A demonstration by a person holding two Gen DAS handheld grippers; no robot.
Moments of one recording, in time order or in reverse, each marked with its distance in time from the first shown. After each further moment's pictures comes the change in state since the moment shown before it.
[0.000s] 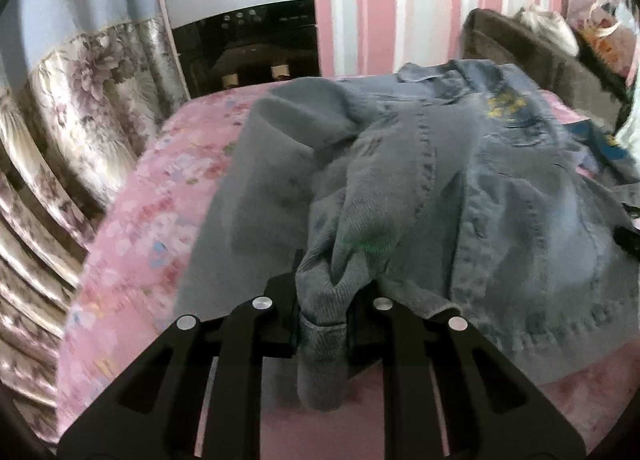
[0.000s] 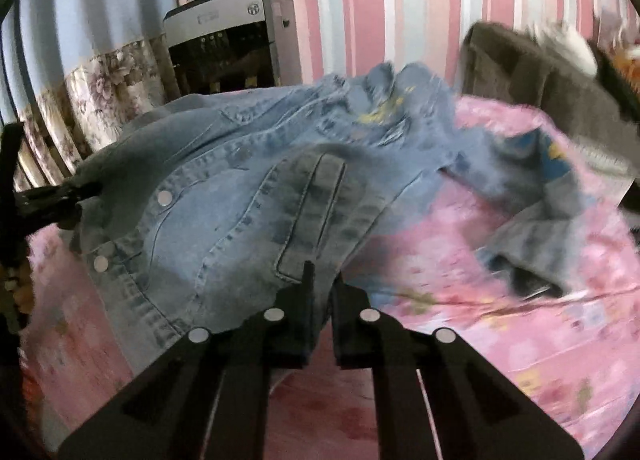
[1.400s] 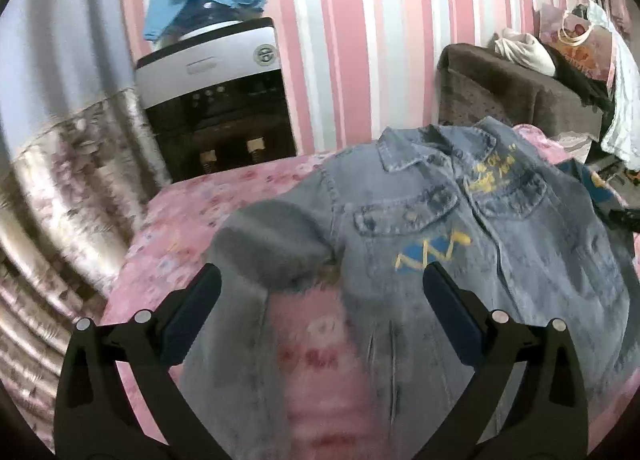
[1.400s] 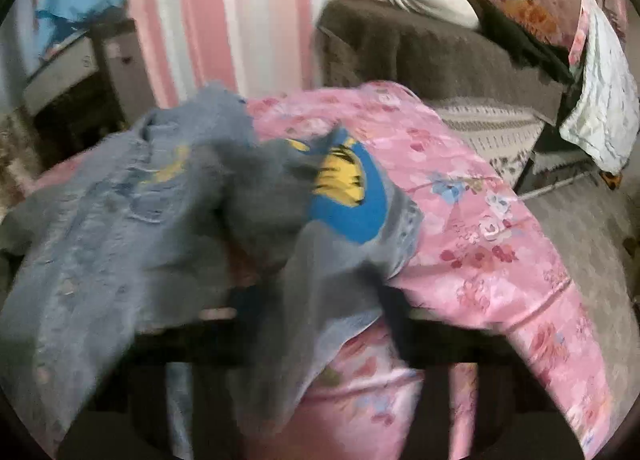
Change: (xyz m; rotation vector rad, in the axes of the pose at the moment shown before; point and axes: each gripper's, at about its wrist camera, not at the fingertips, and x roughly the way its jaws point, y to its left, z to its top) left arm 0.002 -0.029 0.095 0.098 -0.168 -0.005; right arm 0.022 -0.166 0.044 0.273 0.051 -0.319
